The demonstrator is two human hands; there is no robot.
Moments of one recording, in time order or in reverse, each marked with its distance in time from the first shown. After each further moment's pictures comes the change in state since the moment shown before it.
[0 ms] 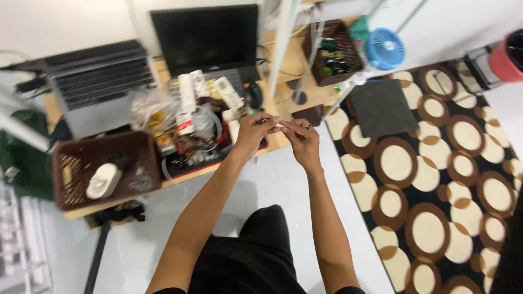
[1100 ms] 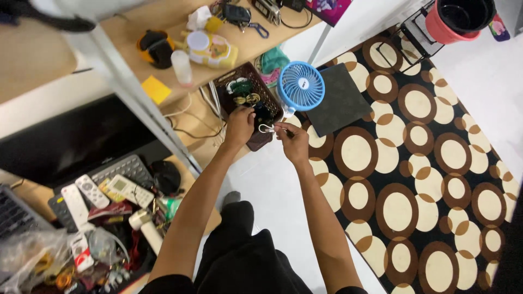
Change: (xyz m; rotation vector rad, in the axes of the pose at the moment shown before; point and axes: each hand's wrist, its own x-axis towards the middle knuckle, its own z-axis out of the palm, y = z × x) left_hand 0.380 -0.157 0.146 1.128 -0.043 0.368; right_hand 0.240 0.170 -0.242 -0.153 0.269 0.348
